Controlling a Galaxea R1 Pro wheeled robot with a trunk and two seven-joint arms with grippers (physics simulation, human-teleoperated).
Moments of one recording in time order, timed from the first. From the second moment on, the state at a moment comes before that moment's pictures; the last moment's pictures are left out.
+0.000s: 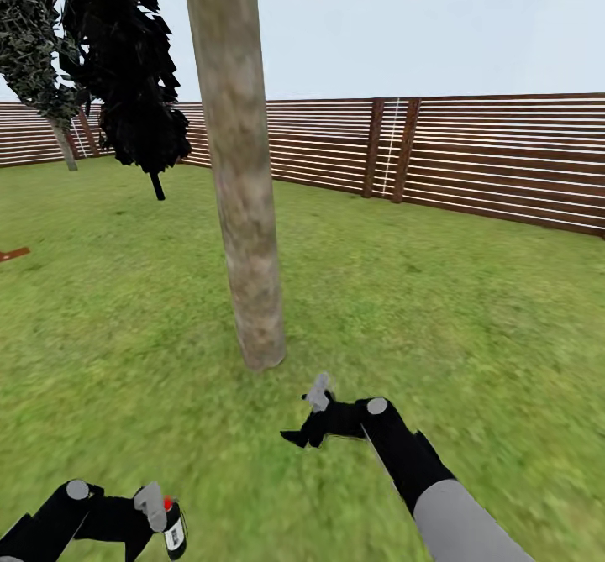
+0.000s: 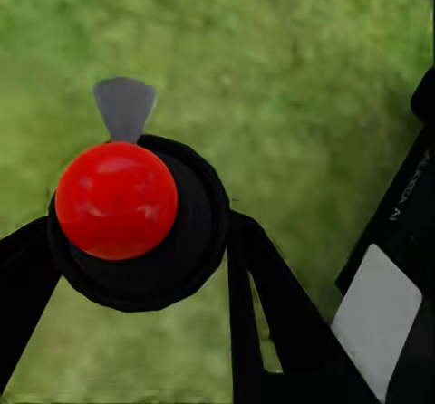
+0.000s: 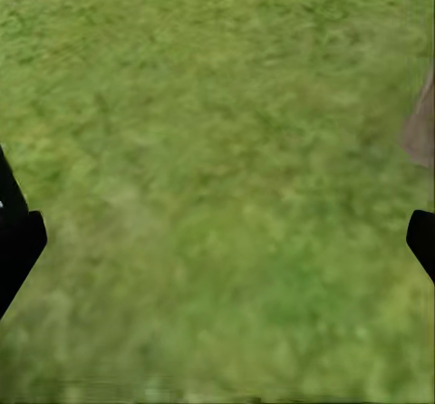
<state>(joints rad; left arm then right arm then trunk) -0.47 0.30 0.09 -0.52 -0.58 -0.07 -1.10 -0.63 0.13 0.18 -0.77 0.39 0.11 0.83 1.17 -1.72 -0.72</state>
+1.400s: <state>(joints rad) -0.48 0.08 -0.02 -0.59 -0.70 -0.24 -1.16 -0.65 0.13 0.59 -0.78 0.43 0.19 0.94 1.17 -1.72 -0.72</state>
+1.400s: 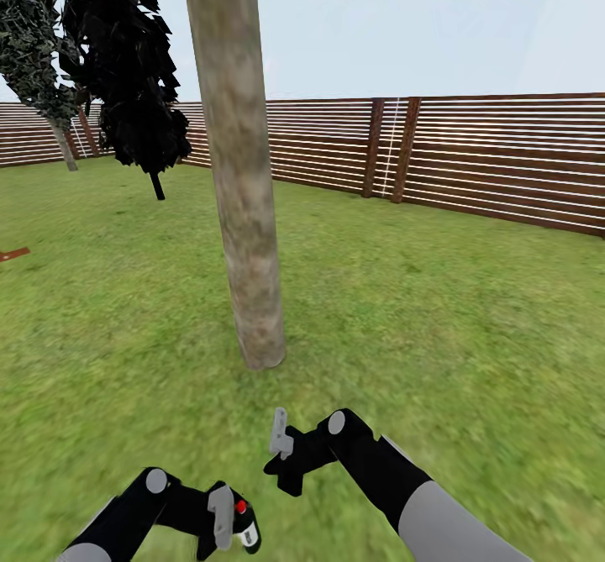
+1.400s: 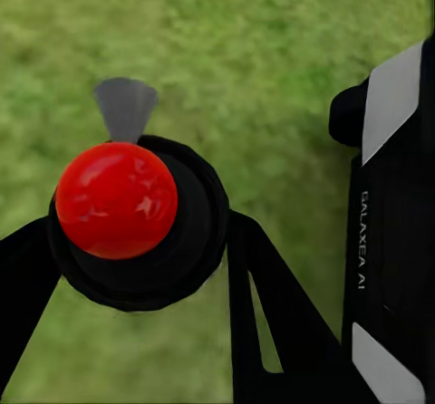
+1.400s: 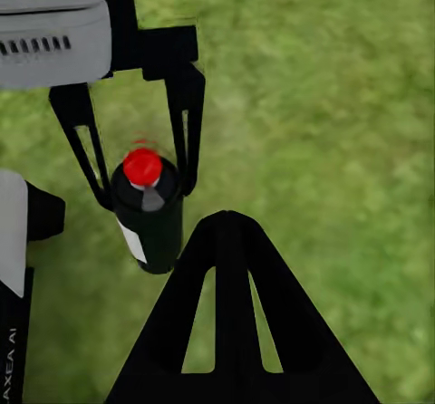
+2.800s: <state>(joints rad) -0.54 0.03 -0.02 -0.65 -0.61 -0.22 -1.25 -0.65 0.13 0.58 -0.78 0.43 0.19 0.94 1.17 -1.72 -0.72</state>
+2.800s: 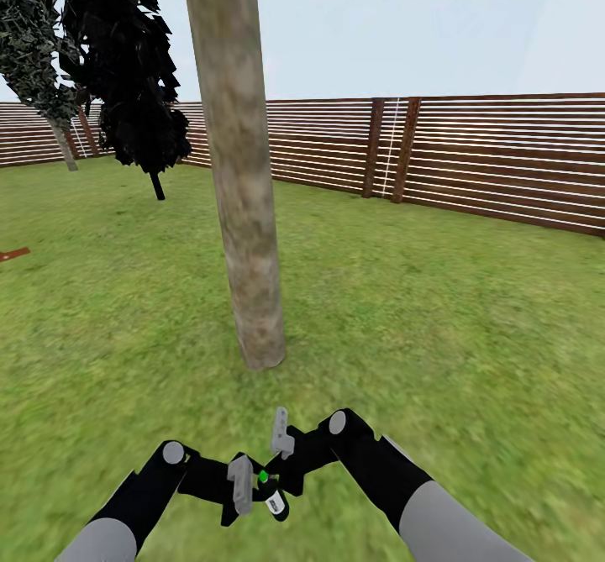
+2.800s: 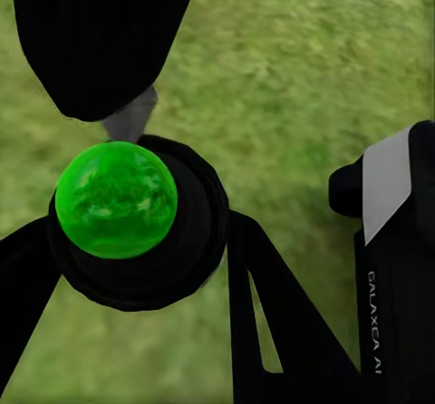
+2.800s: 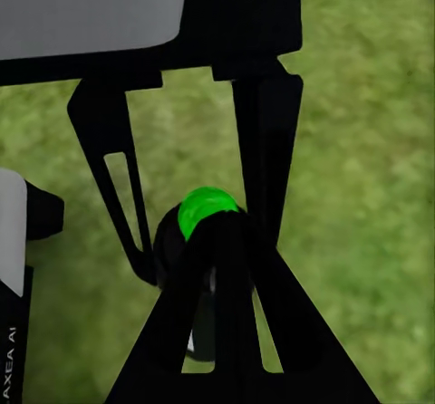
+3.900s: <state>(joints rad) -0.53 0.09 0.68 -0.41 -0.59 0.18 -0.35 -0.51 -0.05 -0.45 -0.55 0.42 0.04 0.15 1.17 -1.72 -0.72</state>
